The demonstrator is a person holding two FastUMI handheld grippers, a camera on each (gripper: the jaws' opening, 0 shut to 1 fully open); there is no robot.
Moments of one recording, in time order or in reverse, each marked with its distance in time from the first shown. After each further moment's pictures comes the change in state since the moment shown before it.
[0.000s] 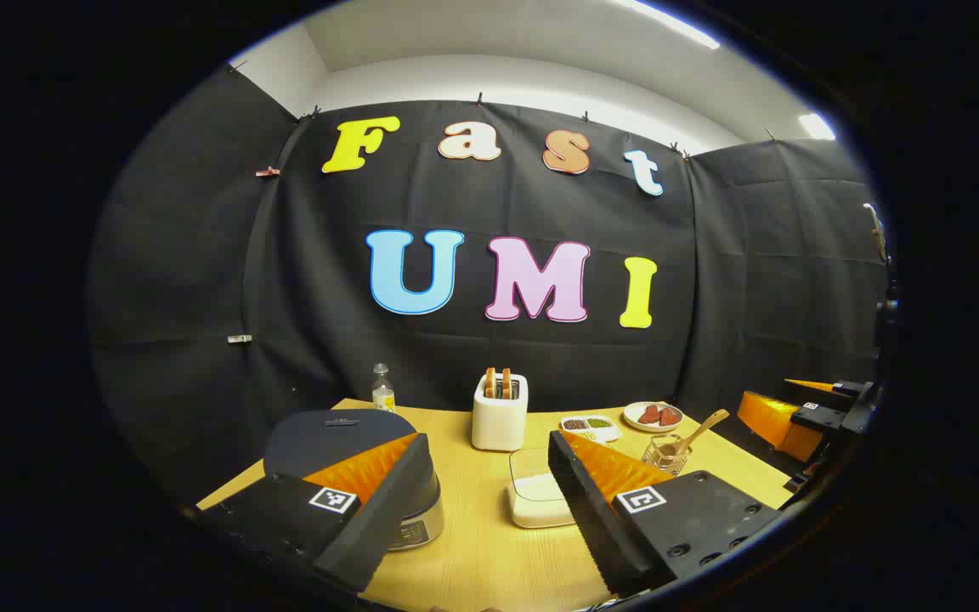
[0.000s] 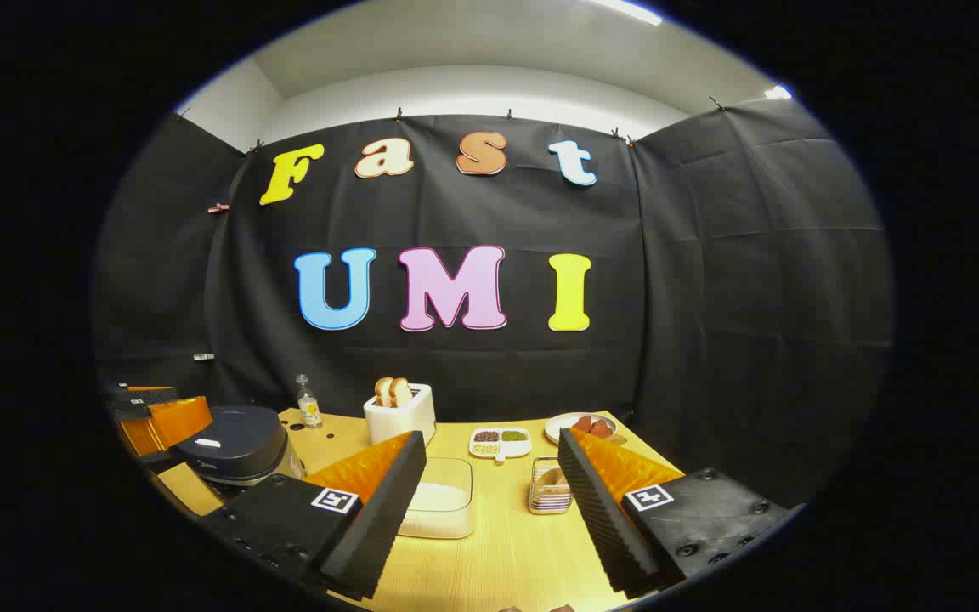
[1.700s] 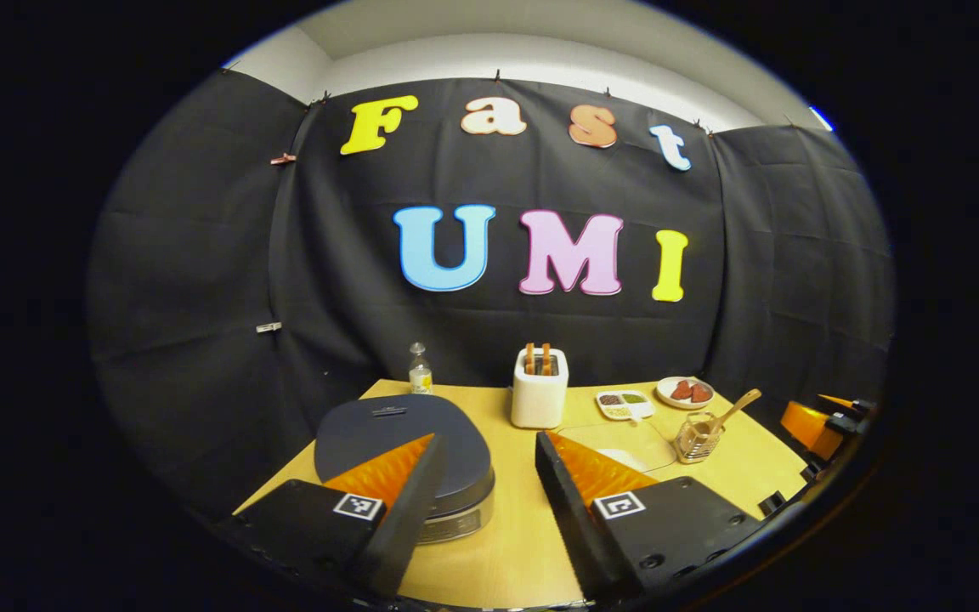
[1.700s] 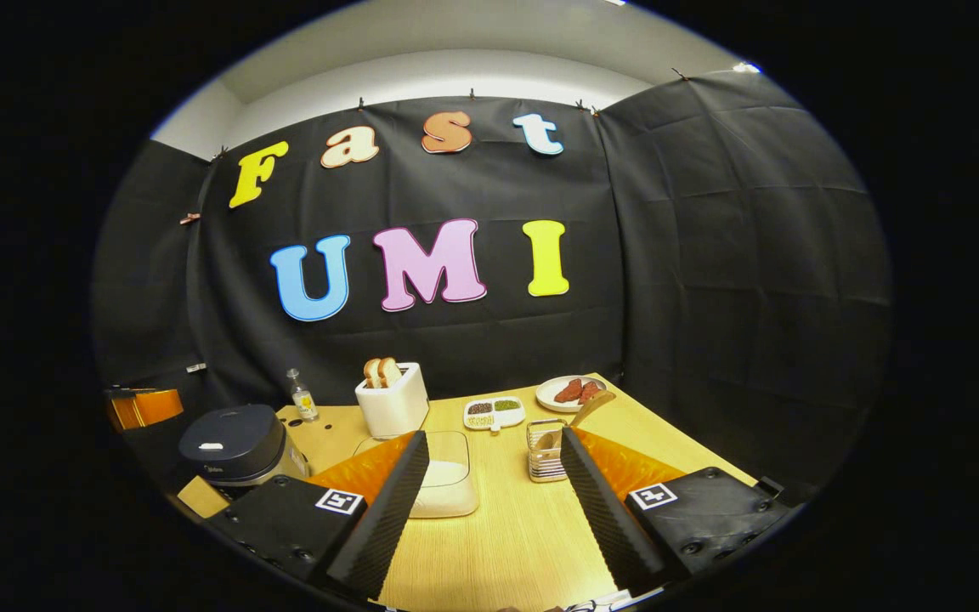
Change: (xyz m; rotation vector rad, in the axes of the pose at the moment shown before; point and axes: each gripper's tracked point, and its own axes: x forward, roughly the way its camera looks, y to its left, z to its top) left arm 0.003 0.076 -0.006 0.050 0.139 0.123; right arm -0.016 -0.016 -0.034 0.081 0.088 -0.067
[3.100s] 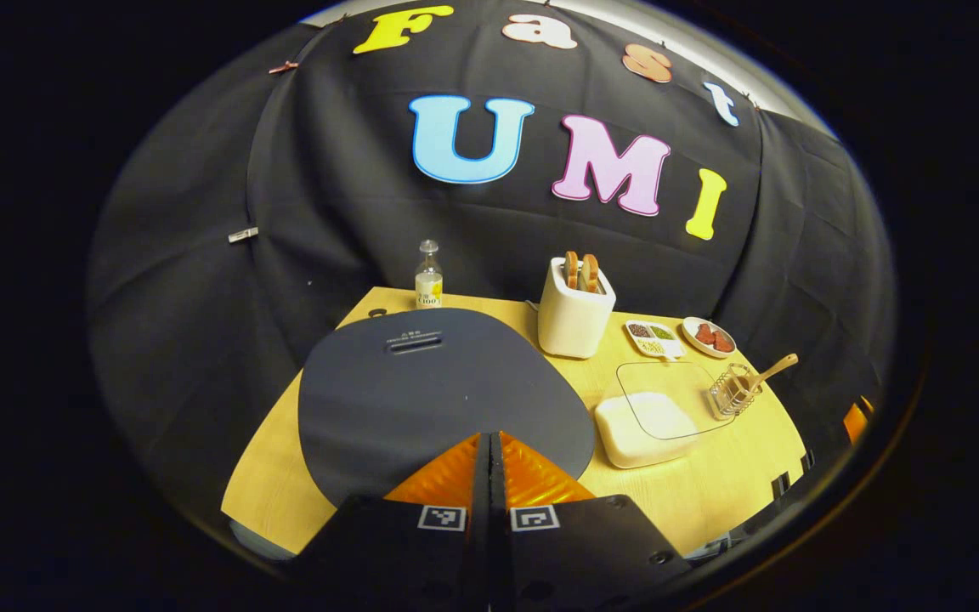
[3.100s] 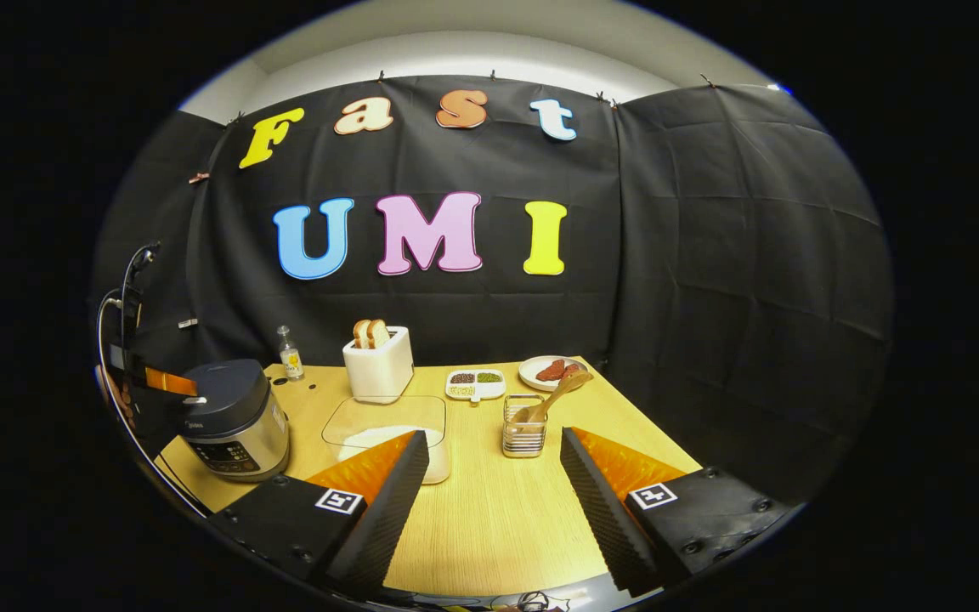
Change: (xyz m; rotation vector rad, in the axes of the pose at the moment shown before) left arm 0.105 0.067 -0.089 -0.115 0.333 -0.095; right arm -0.023 -0.014 -0.022 -0.105 0.103 -0.007
